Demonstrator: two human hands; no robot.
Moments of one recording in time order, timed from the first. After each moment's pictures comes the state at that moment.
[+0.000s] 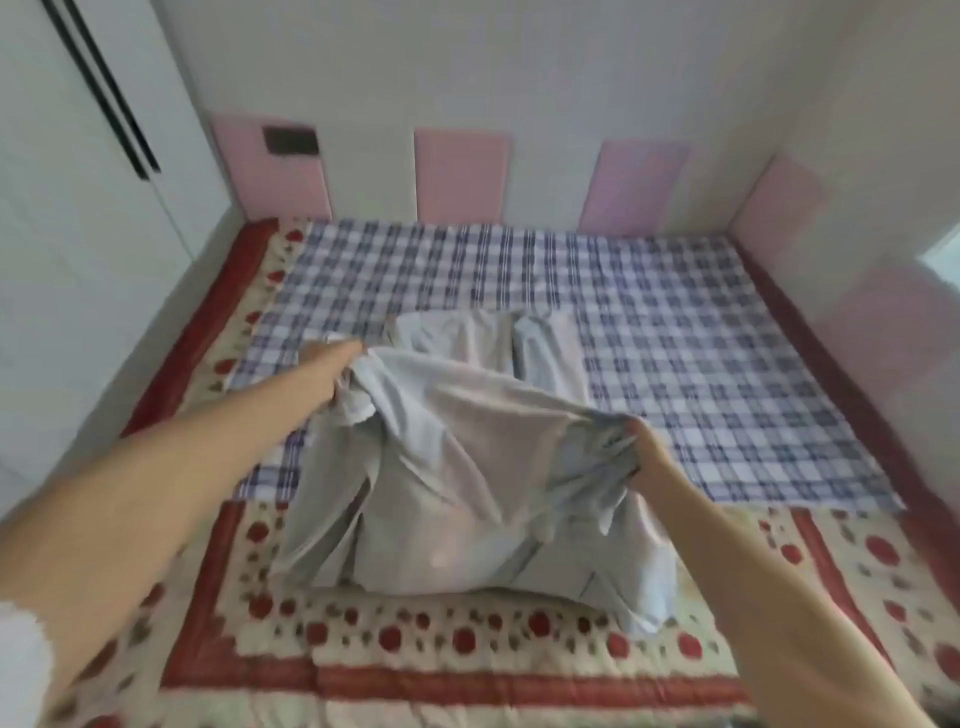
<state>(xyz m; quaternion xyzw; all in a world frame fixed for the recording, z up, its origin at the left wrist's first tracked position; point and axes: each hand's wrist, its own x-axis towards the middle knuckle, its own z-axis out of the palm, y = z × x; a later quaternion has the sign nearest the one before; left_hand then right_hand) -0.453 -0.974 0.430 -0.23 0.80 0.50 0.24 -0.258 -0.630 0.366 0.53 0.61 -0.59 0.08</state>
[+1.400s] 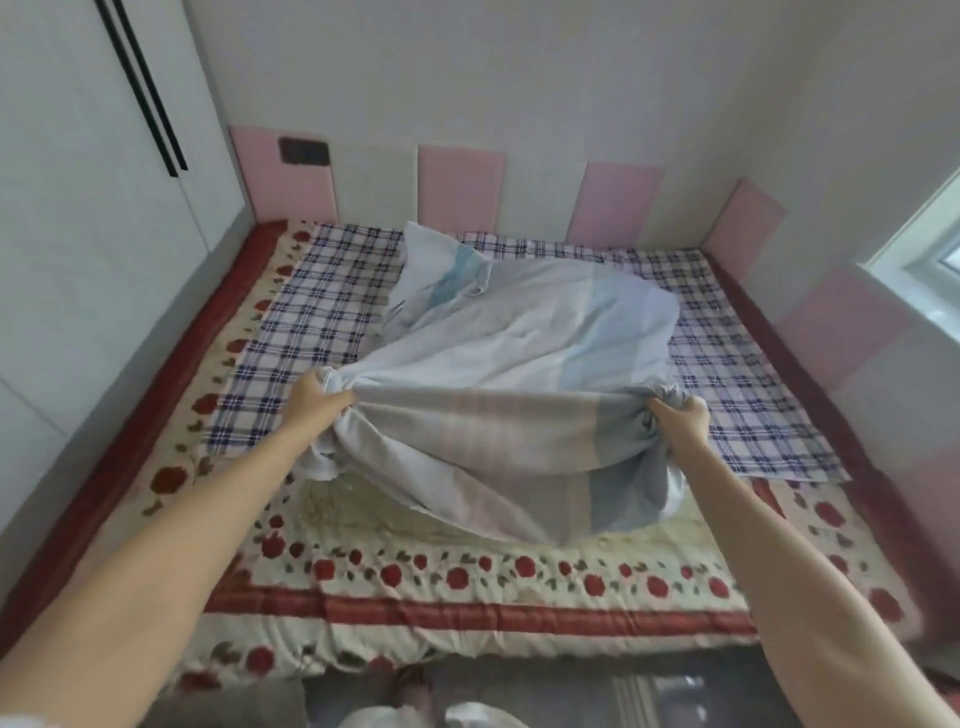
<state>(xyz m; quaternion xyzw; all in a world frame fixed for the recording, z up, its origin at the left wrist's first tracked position) -0.333 -1.055 0.422 -0.07 0.89 0.44 0.11 -0.160 -0.648 0.435 0.44 0.72 -0.49 -0.20</state>
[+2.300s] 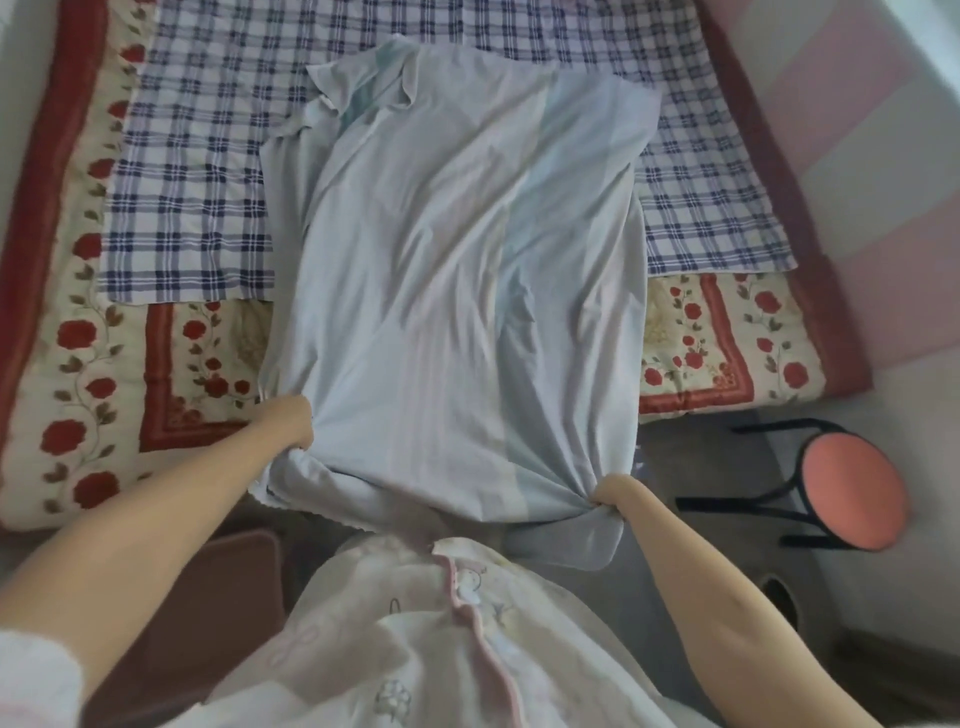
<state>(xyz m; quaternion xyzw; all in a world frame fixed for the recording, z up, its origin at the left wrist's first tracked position) -0.180 -1.035 0.276 0.14 0.89 -0.19 0.39 0.080 -0.691 0.247 0.42 0.73 -0.19 0.52</state>
